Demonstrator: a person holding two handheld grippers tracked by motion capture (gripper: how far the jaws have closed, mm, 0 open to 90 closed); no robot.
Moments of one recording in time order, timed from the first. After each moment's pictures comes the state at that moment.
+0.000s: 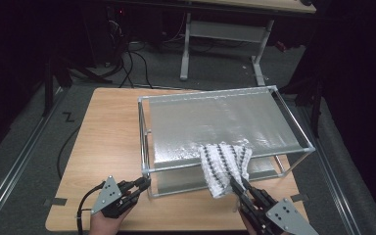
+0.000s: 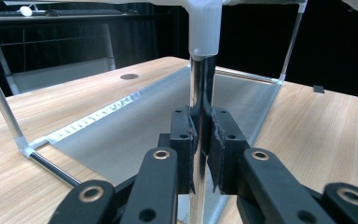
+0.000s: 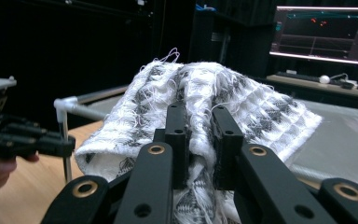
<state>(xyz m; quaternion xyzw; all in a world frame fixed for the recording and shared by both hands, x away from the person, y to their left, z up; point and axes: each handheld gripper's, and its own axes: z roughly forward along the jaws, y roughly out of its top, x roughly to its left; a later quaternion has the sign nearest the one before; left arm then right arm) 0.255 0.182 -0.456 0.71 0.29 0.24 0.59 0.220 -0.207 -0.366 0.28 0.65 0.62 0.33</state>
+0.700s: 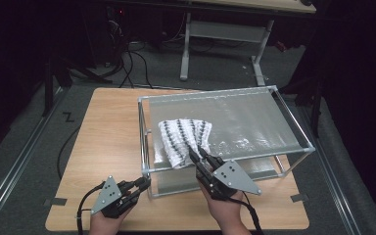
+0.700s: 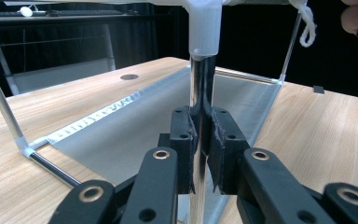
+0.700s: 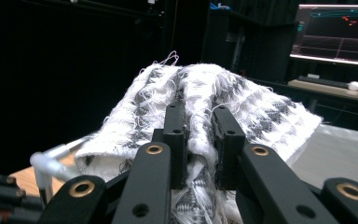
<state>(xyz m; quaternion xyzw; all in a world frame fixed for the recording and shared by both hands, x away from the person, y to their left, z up) 0.255 0.182 -0.456 0.71 0.29 0.25 0.59 0.283 -0.110 -0.352 0.27 0.66 0.62 0.32</state>
